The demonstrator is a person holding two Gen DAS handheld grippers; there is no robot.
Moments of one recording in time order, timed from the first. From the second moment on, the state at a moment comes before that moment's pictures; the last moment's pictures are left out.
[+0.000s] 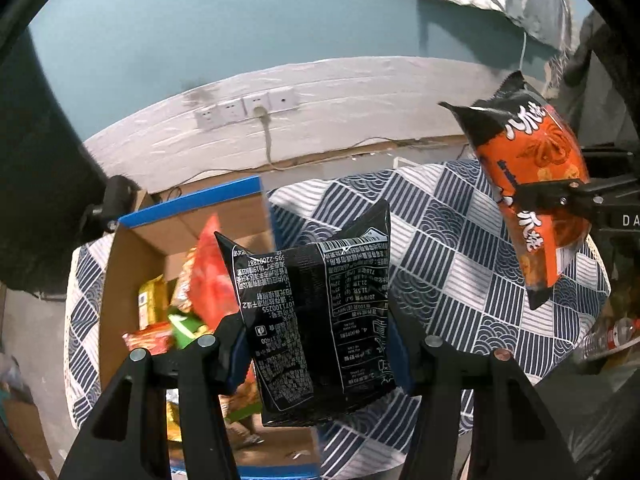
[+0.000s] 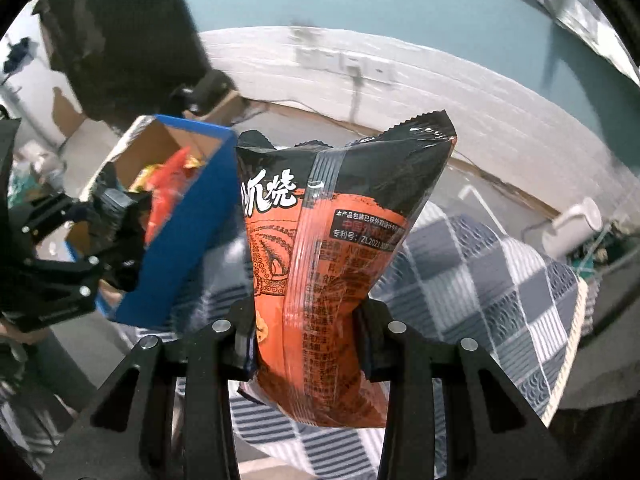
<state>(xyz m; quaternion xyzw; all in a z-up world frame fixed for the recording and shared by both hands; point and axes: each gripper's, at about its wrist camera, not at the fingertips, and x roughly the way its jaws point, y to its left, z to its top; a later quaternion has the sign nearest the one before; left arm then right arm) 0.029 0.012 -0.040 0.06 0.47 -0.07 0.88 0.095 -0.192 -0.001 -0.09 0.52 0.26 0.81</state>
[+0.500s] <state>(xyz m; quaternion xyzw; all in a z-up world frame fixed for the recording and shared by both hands) 0.030 0.125 -0.049 -0.01 0.48 -0.01 0.88 0.119 -0.072 0.007 -0.11 0.52 0.32 0.78</state>
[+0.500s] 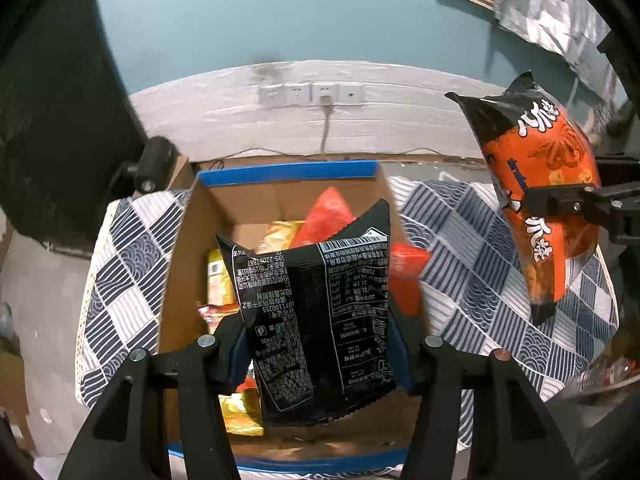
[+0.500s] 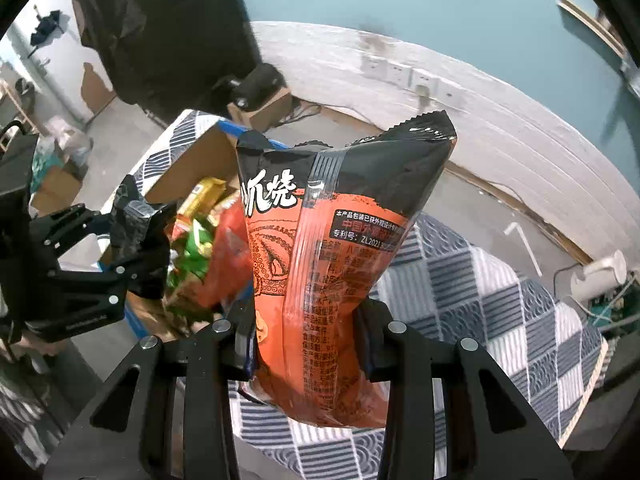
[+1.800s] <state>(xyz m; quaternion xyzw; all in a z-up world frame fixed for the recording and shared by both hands) 0.018 0.185 -0.042 -0.04 0.47 0.05 0.88 0.126 0.028 0.015 -0.10 0.52 0.35 0.77</state>
